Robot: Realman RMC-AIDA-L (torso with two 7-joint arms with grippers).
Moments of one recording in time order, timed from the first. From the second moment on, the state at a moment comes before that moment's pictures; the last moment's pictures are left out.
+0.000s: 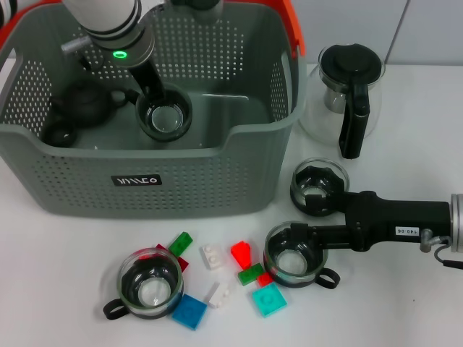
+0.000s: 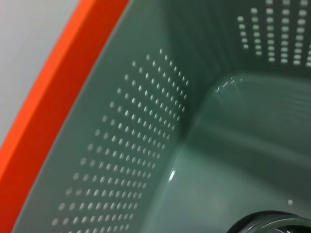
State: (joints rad) left arm -1.07 -2.01 1.46 0.78 2.86 1.13 -2.40; right arm 0.57 2.07 -0.80 -0.48 -1.98 -1.52 1.49
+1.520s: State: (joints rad) left arm -0.95 -2.07 1.08 1.16 2.83 1.33 -2.26; right arm 0.56 2.07 -0.78 -0.48 -1.98 -1.50 1.48
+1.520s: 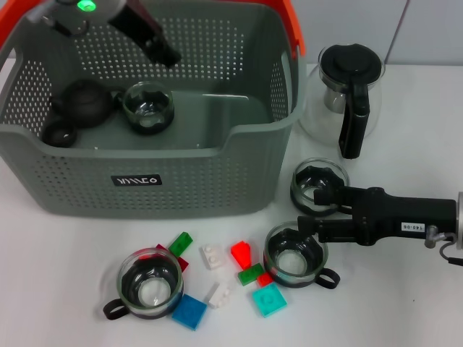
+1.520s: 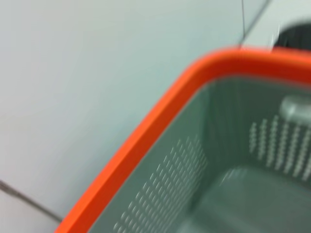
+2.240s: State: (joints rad) left arm -0.70 -2.17 0.87 1.56 2.42 1.33 -2.21; right arm 0.56 2.06 -0.78 -0.48 -1.98 -1.50 1.49
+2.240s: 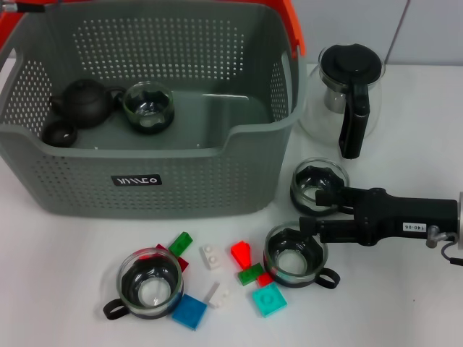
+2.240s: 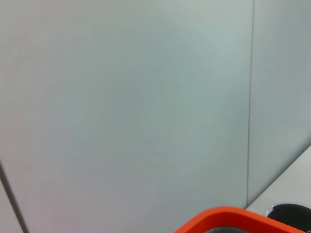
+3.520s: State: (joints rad) left arm -0.59 -1.89 0.71 1.34 2.03 2.07 -2.29; right arm 0.56 2.06 -0.79 -0.48 -1.99 -1.49 1.49
